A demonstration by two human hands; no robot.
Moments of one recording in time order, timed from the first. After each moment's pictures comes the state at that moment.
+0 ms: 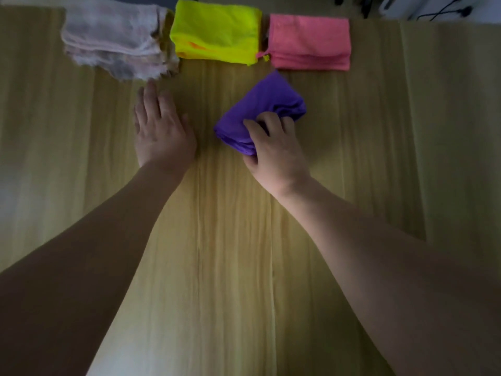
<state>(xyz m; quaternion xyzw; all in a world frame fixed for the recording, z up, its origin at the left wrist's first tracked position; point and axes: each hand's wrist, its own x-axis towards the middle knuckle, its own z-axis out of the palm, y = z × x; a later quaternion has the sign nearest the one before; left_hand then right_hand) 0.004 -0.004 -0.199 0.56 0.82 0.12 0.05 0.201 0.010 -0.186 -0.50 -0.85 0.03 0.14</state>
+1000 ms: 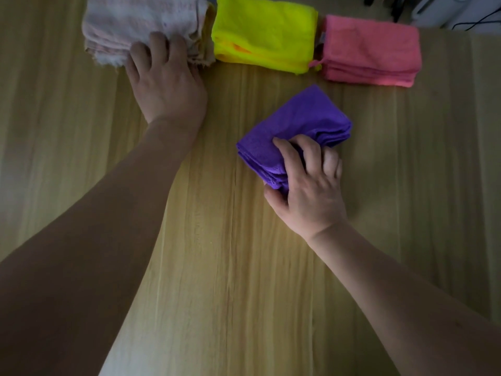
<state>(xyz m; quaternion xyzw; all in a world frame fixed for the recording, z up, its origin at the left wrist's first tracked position) -0.054 0.078 -0.206 0.53 0.84 0.09 -0.07 0.181 -0.003 -0.208 -0.54 -0.83 0.01 0.11</state>
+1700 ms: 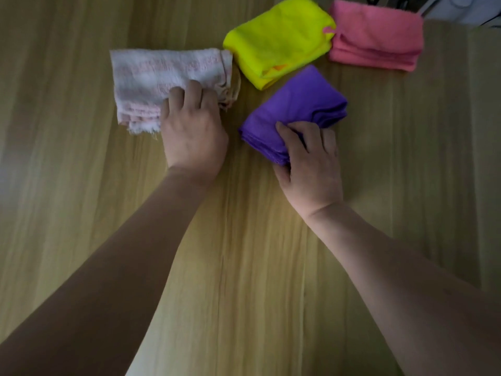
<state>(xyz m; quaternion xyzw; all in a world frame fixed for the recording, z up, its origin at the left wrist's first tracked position) 0.002 -0.012 -0.209 0.60 0.77 0.14 -0.16 0.192 -0.008 -0.208 -0.51 -0.85 0.00 0.13</state>
